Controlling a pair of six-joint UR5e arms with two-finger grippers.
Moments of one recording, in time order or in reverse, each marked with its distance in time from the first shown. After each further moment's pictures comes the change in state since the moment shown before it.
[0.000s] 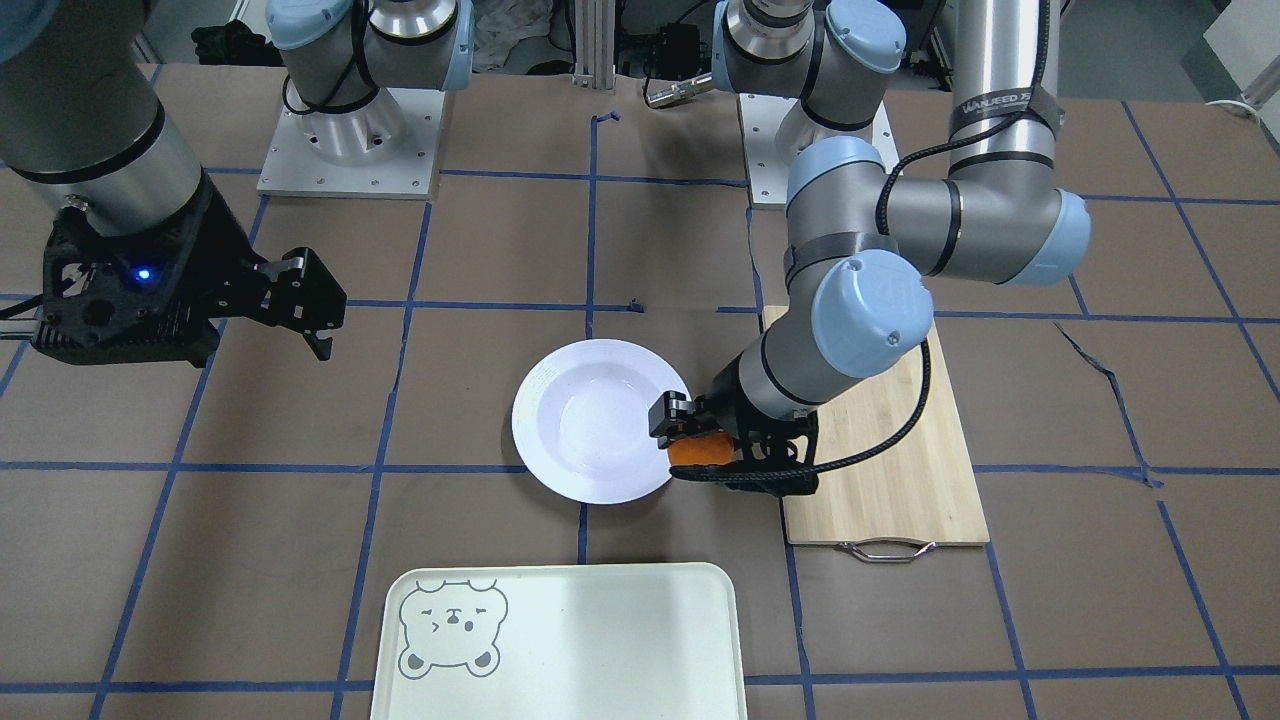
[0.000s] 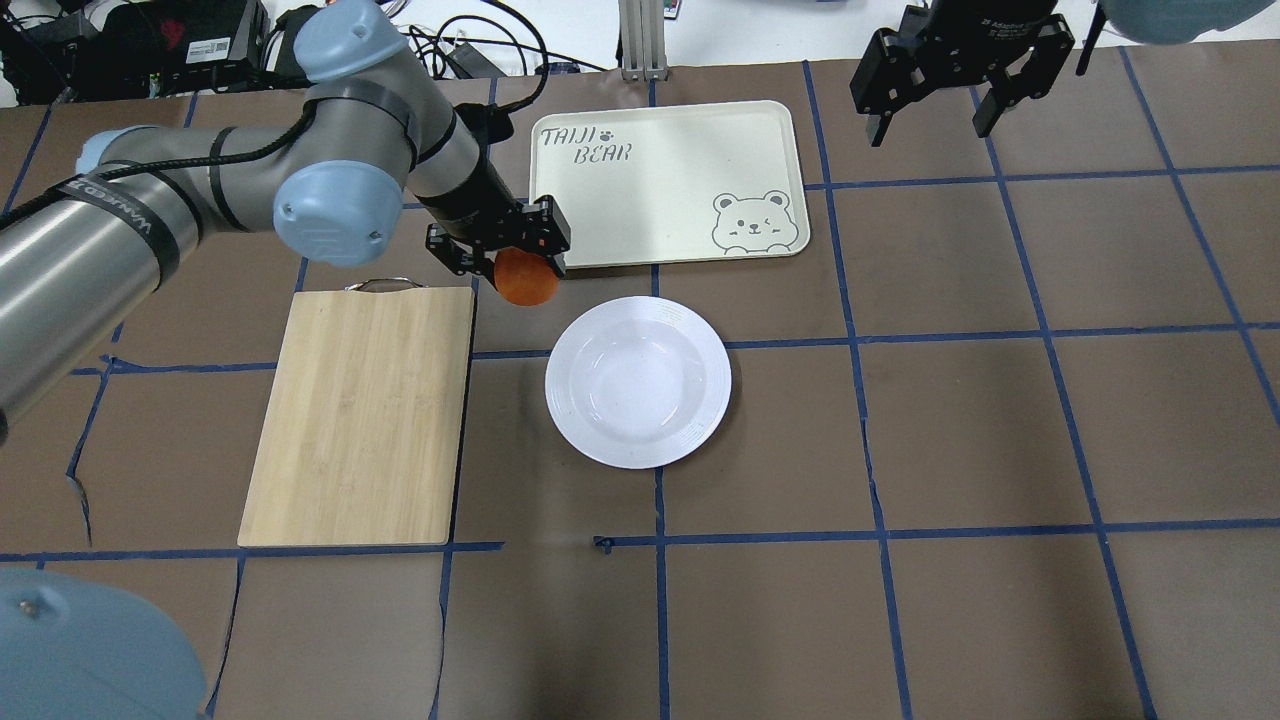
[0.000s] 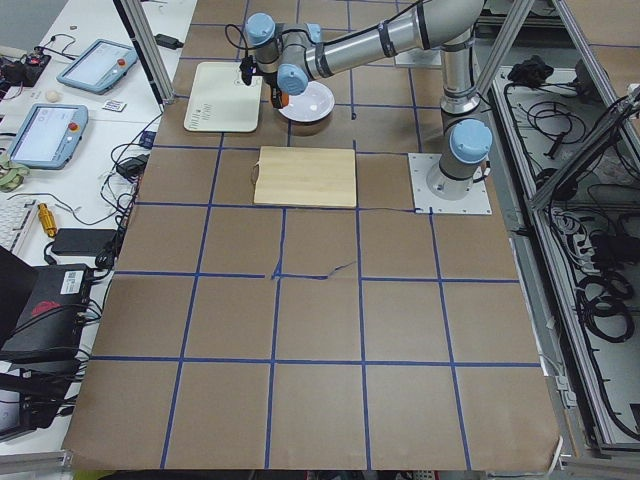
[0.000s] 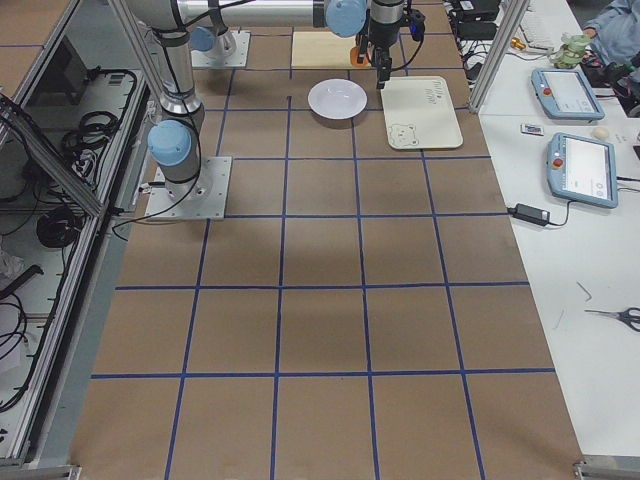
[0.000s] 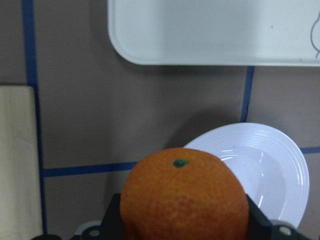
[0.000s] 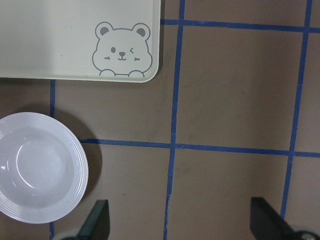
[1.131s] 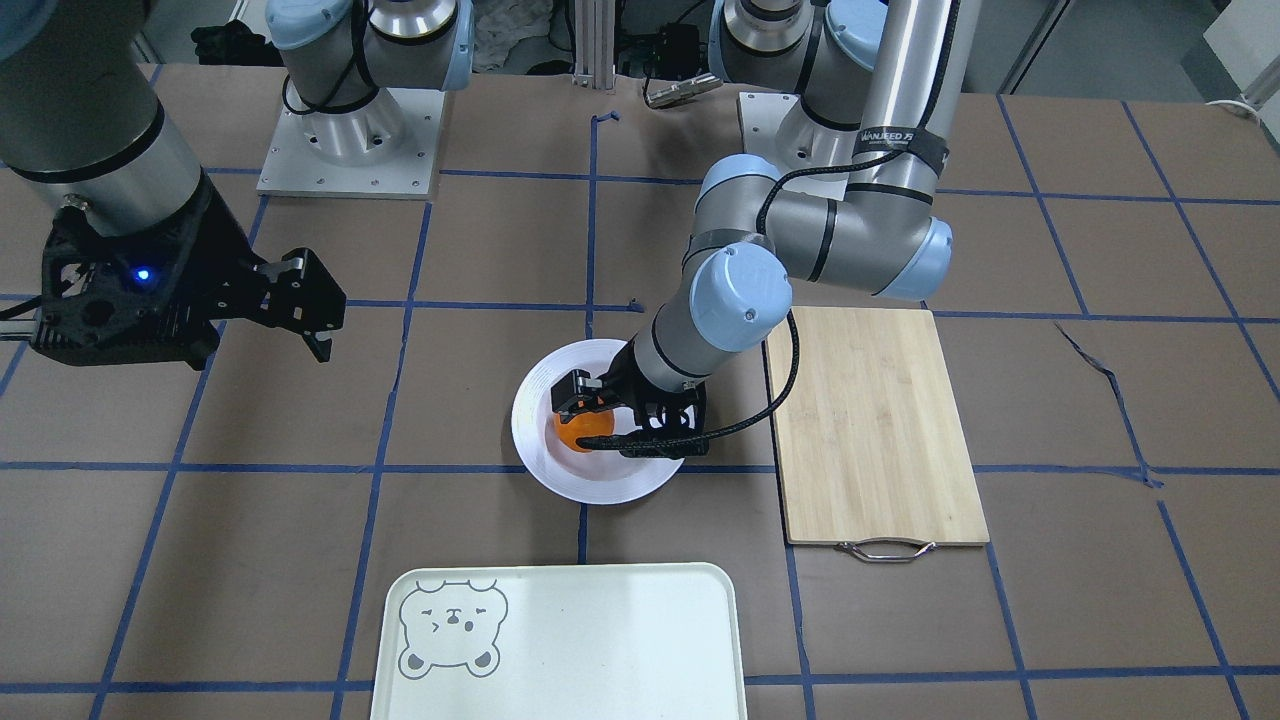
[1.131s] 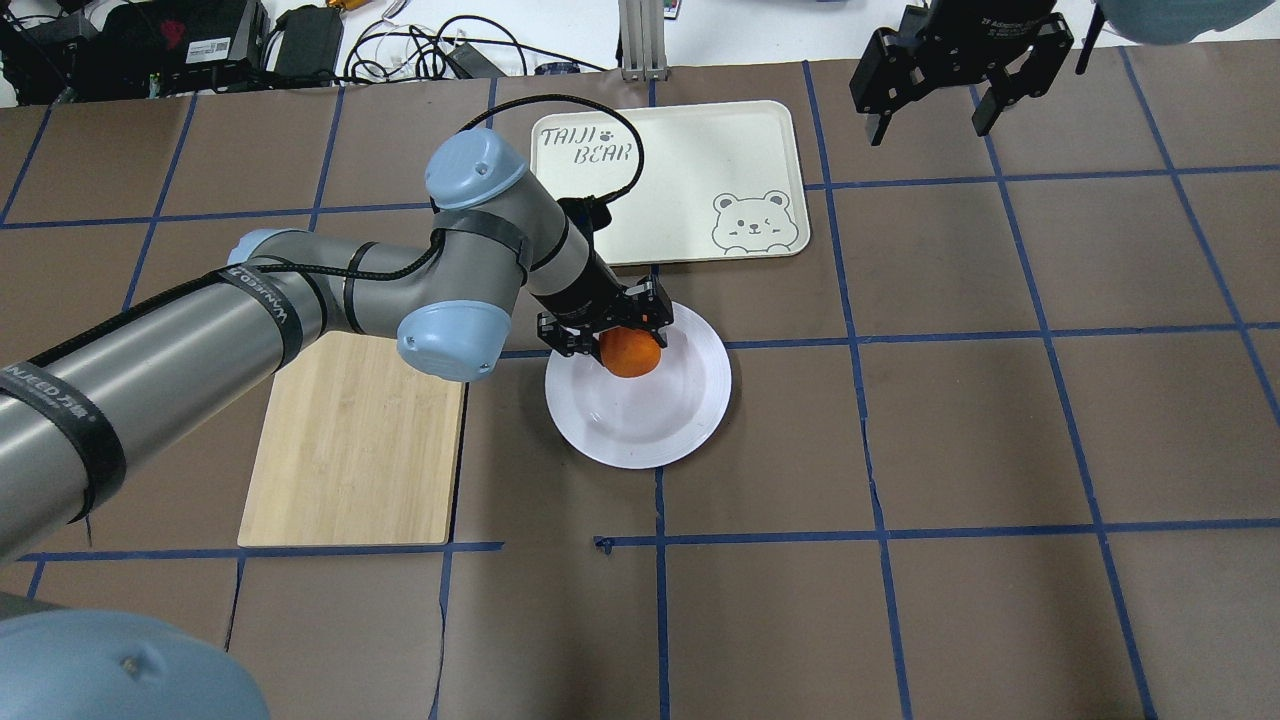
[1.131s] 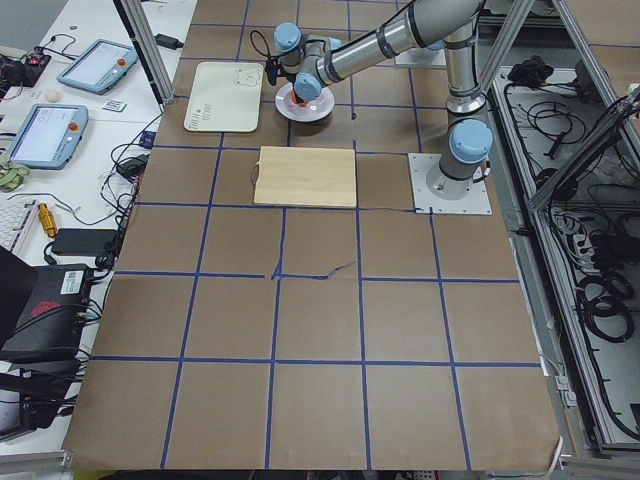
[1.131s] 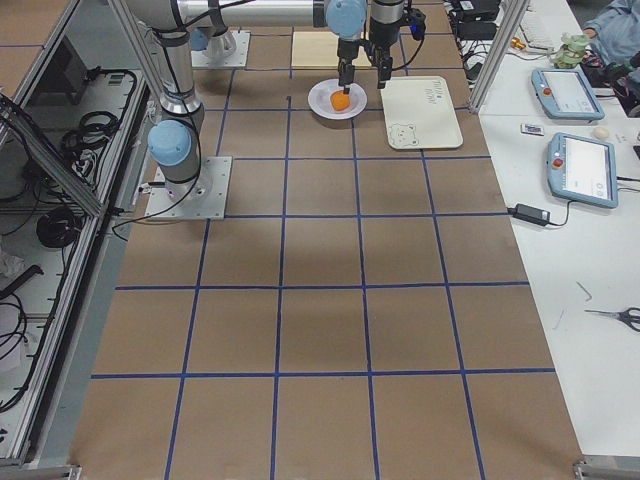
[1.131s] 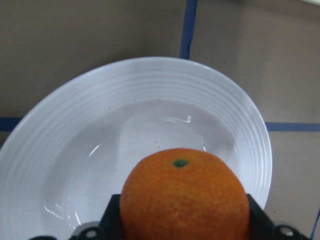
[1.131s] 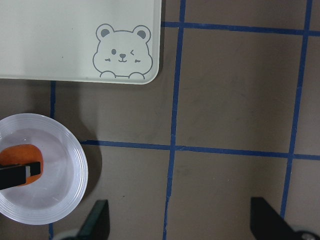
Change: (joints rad) left arm -0.118 -0.026 -0.145 0.256 -0.096 -0.247; right arm 0.001 0.000 0.000 -0.008 0.000 -0.003
